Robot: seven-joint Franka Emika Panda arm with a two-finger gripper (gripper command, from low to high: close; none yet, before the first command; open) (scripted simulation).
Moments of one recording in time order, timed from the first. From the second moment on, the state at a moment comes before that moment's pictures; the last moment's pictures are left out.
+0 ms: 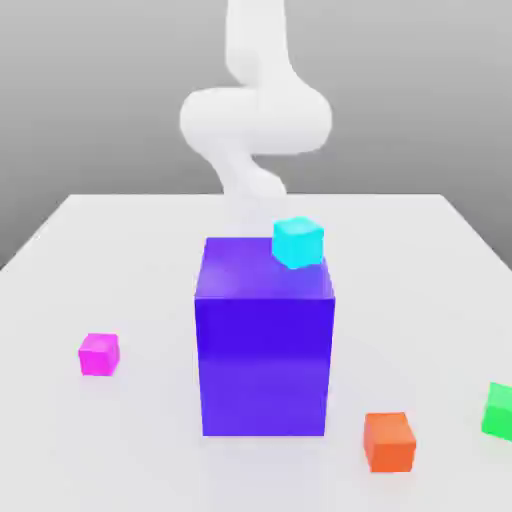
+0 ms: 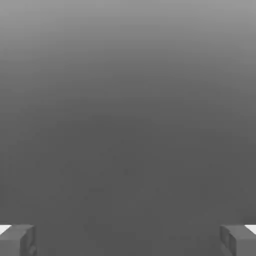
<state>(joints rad) -0.01 -0.73 -0.07 -2.36 -0.01 2.35 0.74</state>
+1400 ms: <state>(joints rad) -0.62 0.29 -0.06 -2.83 0.54 3.11 -0.36</state>
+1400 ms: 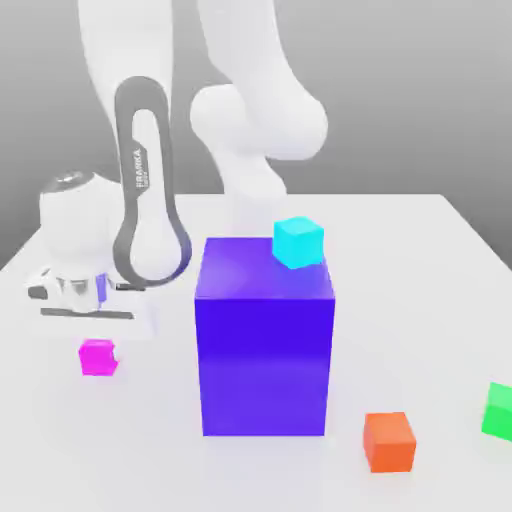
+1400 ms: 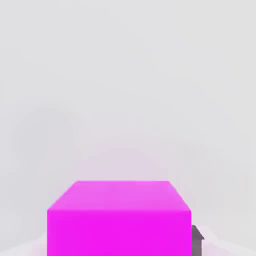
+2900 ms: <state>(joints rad) 0.64 0.19 0.11 -2.41 -0.03 2.61 -0.14</state>
